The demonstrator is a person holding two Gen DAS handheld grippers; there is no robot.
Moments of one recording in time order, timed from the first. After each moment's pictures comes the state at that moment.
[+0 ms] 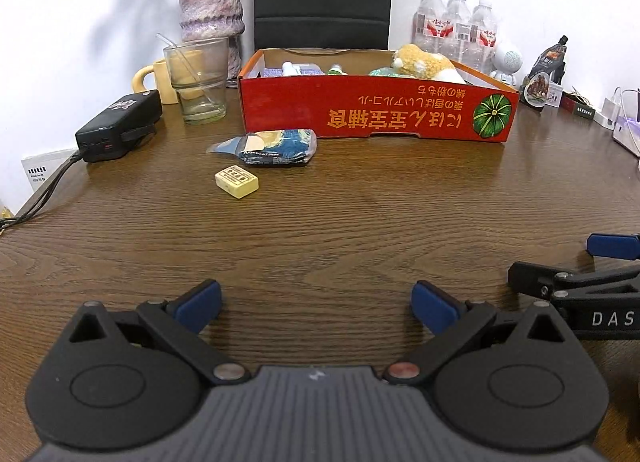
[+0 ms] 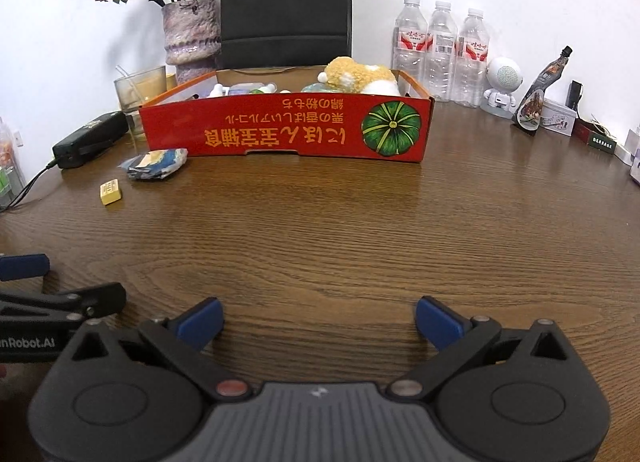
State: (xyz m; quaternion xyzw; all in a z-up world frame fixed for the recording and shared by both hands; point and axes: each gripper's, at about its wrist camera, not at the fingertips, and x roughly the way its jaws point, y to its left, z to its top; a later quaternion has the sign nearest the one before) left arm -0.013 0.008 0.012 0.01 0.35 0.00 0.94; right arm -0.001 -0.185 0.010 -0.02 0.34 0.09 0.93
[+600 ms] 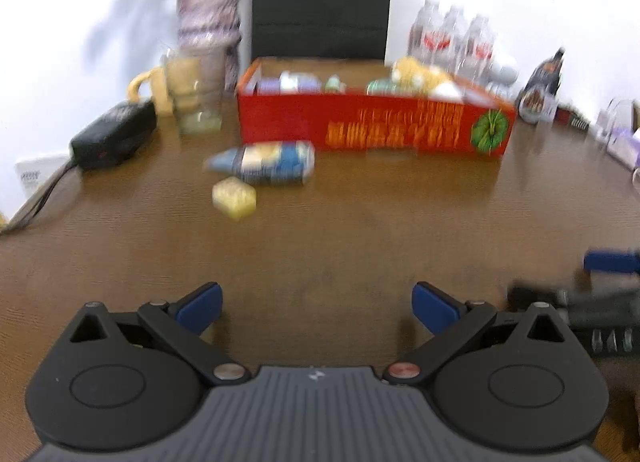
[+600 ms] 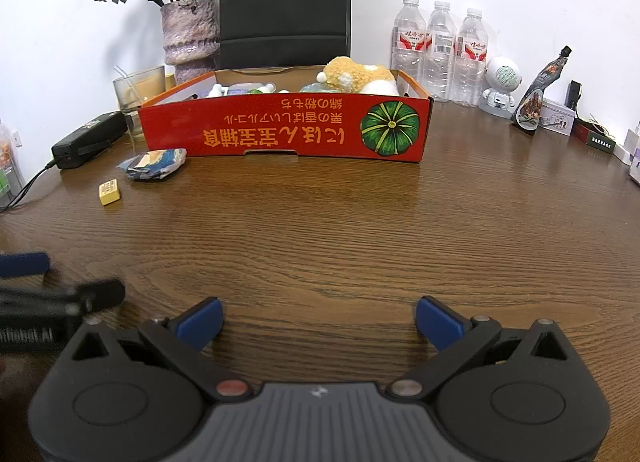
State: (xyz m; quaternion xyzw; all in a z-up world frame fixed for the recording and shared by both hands) left arm -0.001 0.019 0.018 0.00 0.32 -0.01 0.95; right arm 0.000 -0.186 0.010 -0.02 0.34 0.09 0.93
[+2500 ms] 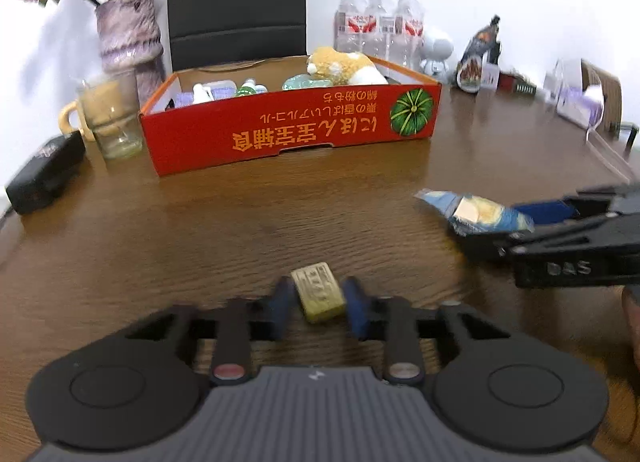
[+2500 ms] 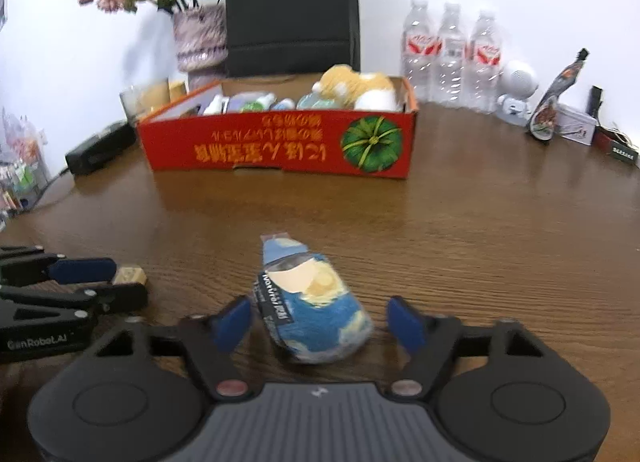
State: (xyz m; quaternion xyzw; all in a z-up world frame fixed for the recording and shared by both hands) left arm 0.001 -0.030 0.024 0.05 0.34 -0.09 0.93; right arm 0.025 -0.221 0.014 -0.04 0.34 0.14 0.93
